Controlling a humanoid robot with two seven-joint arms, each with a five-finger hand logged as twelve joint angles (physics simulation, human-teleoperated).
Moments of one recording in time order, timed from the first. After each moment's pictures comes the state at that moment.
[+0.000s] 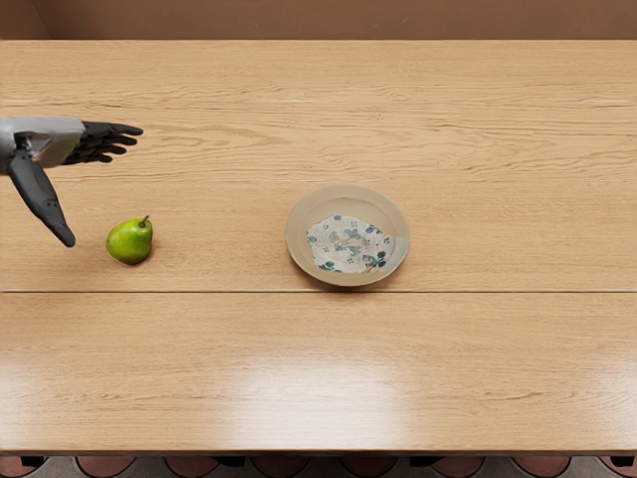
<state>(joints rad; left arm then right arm) -1.17 1.04 -0.23 -1.26 0.65 -0.61 0.02 -0.02 0.00 -0.02 0.23 0.05 -0.09 0.05</state>
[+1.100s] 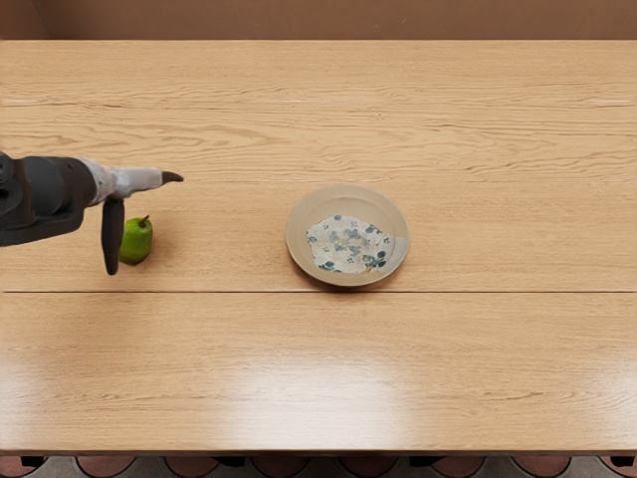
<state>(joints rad) -1.14 0.75 -0.22 -1.51 1.19 -0.34 0.61 -0.01 0.00 -0.02 0.23 0.04 -0.09 0.05</state>
